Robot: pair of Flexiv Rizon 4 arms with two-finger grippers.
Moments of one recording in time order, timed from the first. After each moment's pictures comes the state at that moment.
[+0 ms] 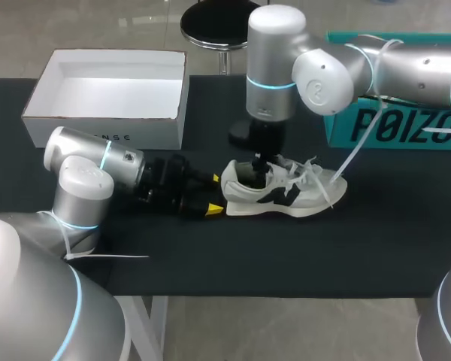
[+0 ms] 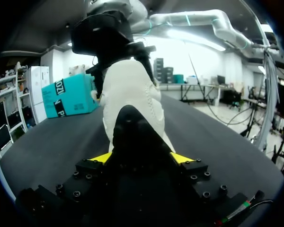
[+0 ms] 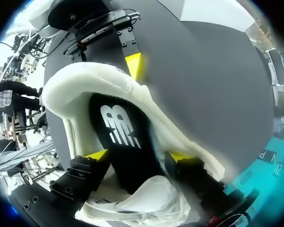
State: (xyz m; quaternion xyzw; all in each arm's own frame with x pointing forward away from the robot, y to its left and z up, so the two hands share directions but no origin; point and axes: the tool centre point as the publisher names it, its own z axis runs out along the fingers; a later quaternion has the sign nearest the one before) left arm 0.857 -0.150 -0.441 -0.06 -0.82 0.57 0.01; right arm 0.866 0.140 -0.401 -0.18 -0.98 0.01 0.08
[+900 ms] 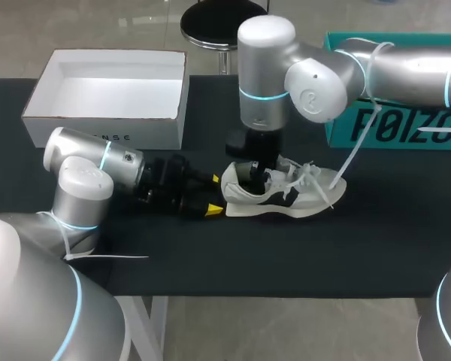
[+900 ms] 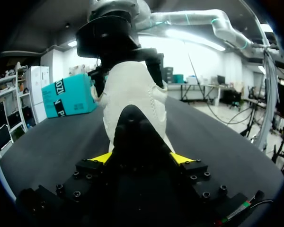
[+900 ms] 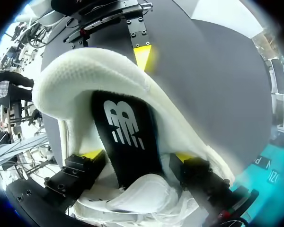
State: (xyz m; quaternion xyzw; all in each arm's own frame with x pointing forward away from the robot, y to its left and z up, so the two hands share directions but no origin) left arm 0.856 -0.149 -0.442 -0.06 -0.82 0.57 0.01; right arm 0.863 0.141 -0.406 -0.14 -0.99 0.03 0.06
